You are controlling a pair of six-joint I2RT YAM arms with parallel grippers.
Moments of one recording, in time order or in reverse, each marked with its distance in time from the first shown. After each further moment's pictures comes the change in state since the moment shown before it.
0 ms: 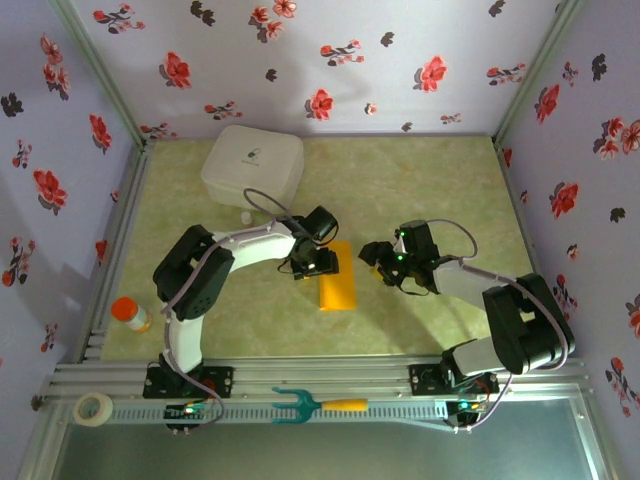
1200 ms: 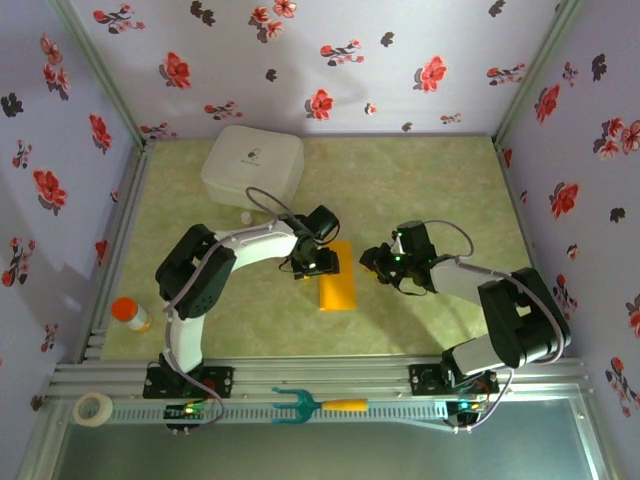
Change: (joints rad) left arm -0.001 0.015 0.024 -0.028 0.000 0.012; right arm 0.015 0.046 0.008 0.019 -0.023 0.005
